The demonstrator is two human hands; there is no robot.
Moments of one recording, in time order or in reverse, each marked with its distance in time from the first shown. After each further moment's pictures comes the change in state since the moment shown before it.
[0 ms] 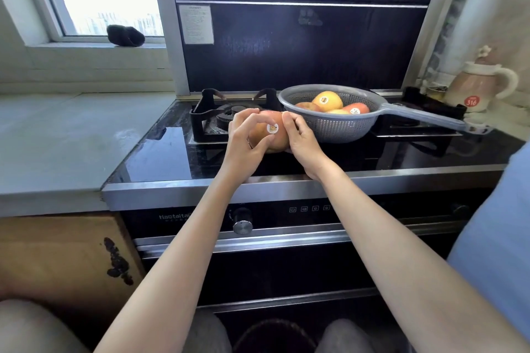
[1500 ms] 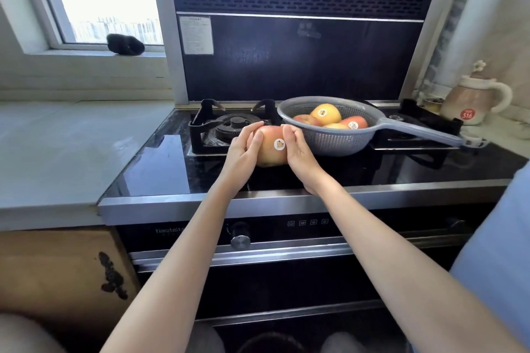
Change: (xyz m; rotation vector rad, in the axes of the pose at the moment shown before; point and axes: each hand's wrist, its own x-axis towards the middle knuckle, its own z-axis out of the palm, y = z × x) left_hand 0.019 -0.024 0.006 -0.224 -0.062 -0.241; right_hand 0.002 0.000 -0.002 -0.089 -0.029 0.004
